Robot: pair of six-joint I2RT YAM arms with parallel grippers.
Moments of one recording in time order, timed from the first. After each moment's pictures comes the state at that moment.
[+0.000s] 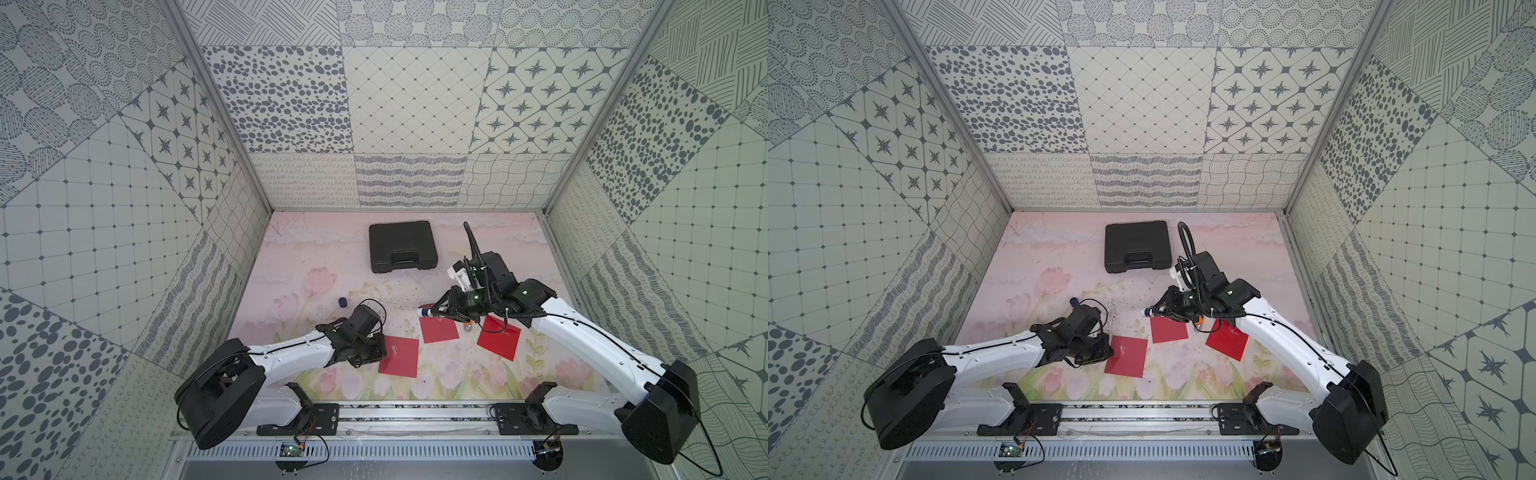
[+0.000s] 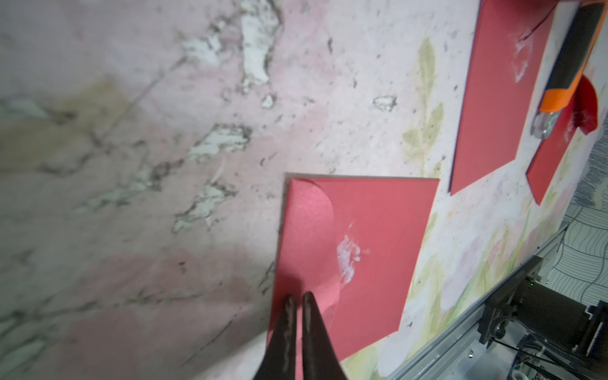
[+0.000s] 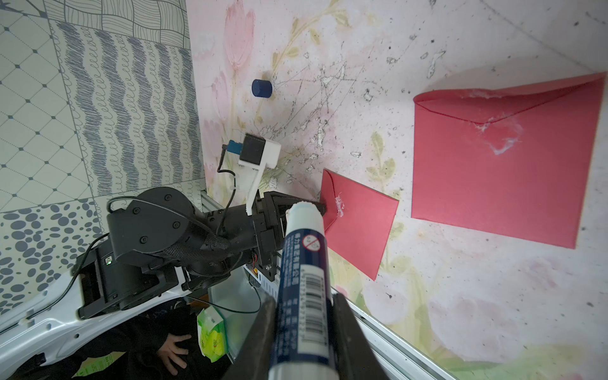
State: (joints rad) left arm -0.78 1.30 0.46 -0.22 0.27 -0.89; right arm 0.62 1.21 1.00 -0.67 -0.52 0.80
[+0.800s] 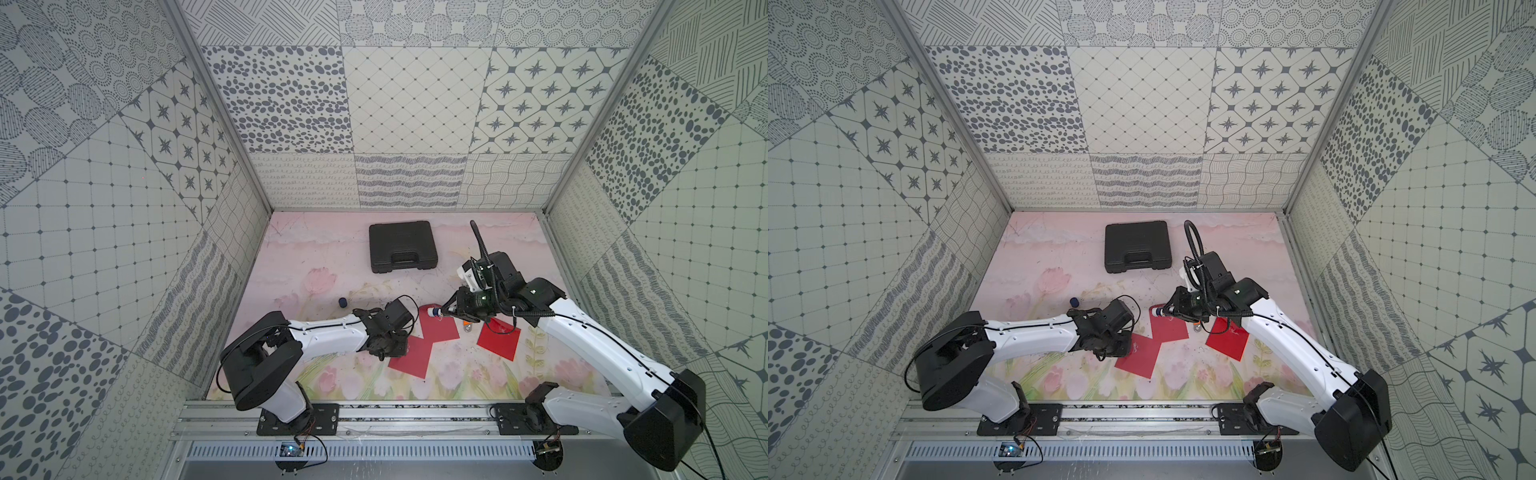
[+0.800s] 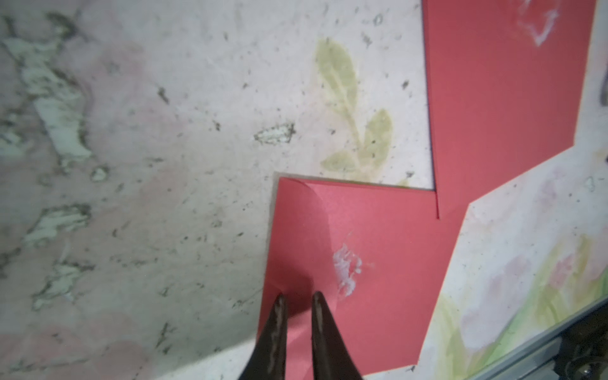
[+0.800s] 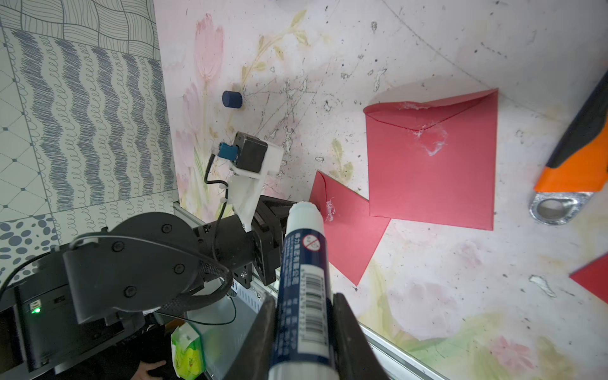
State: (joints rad) left arm -0.97 1.58 0.76 -0.44 0.06 -0.83; right arm 0.57 1.17 1.02 -0.79 -0.44 0.72
